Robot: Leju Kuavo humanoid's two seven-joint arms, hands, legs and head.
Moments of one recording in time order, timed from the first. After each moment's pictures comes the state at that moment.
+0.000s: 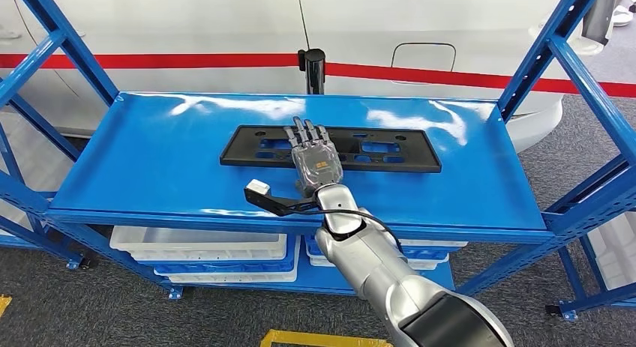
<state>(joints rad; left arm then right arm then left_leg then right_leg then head) -0.07 -0.11 0.21 -0.19 -0.49 0.31 0.16 -0.78 0.34 0.51 -0.49 1.44 -0.42 0.20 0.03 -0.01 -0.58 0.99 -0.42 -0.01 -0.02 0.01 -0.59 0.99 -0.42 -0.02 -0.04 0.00</state>
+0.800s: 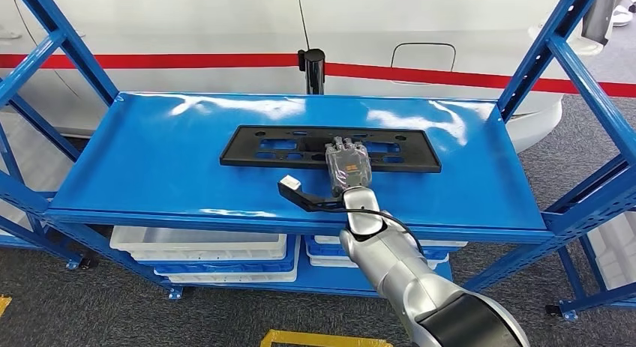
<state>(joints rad) -0.08 -0.11 0.22 -0.19 -0.54 0.31 0.12 -0.77 0.26 0.46 -0.46 1.54 -0.44 0.31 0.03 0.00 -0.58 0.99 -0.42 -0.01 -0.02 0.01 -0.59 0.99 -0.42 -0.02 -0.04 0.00</state>
